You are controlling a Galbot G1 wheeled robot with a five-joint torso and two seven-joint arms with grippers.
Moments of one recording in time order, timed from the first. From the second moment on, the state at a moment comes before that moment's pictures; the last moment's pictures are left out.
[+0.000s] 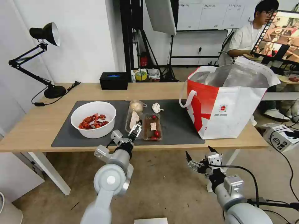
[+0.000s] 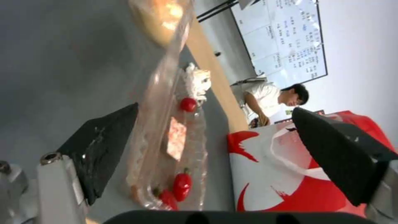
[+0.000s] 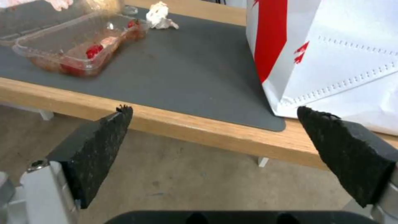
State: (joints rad) left arm 1.20 -1.48 -0.27 -2.09 -1.22 0.19 -0.51; right arm -1.66 1.22 0.47 2.30 0.14 -0.36 0.08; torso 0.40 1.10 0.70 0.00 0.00
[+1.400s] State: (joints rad) left arm 1.00 -1.36 -0.12 -2.01 -1.32 0.19 -0.53; right arm -1.67 1.25 0.47 2.30 0.13 -0.35 0.07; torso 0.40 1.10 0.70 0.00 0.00
